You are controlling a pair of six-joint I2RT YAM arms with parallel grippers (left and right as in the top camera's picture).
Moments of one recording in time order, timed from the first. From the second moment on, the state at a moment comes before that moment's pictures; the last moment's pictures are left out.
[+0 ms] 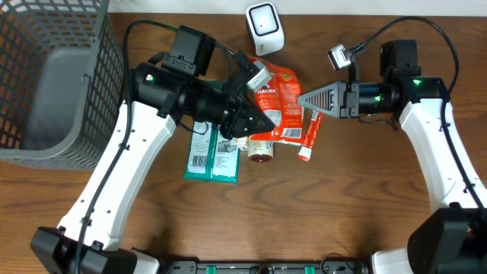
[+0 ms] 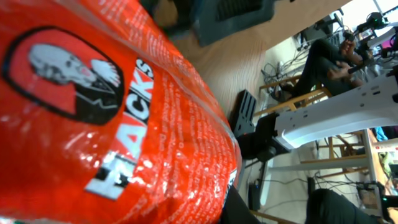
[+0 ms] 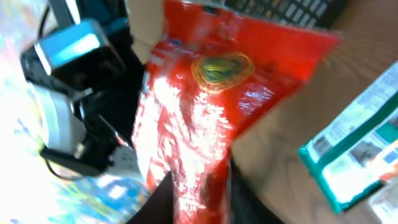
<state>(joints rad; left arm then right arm) -0.39 1.60 1.66 -1.20 0.97 0.25 0.03 1.63 1.38 -0.88 -1.51 -0.08</state>
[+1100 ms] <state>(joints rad) -0.44 1.60 1.66 -1.20 0.93 0.26 -0.01 1.63 1.38 -0.92 -1.40 -0.11</state>
